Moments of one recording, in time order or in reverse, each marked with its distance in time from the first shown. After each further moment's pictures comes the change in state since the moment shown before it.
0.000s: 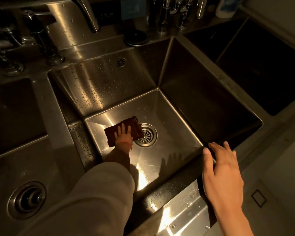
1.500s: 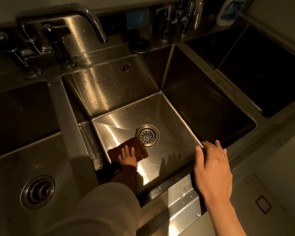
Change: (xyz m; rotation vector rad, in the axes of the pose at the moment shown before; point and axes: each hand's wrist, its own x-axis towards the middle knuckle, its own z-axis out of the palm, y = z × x) left_hand -0.080 0.007 0.048 0.047 -0.178 -0.092; right_hand -0.003 0.002 -0.002 -0.026 -0.075 0.000
